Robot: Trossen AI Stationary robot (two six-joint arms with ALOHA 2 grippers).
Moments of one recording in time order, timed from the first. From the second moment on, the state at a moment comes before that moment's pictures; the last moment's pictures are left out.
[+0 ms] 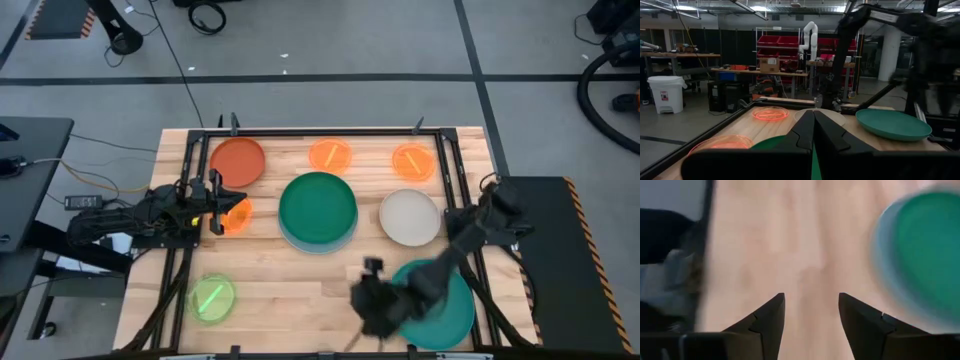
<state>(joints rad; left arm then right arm) 0.11 0.01 0.01 0.18 -0.07 -0.05 0.73 1.84 1.51 -0.78 0.48 0.70</state>
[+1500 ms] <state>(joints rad) 0.11 0.01 0.01 0.18 -0.07 -0.05 0.82 2.21 2.08 -1.50 0.34 1.15</state>
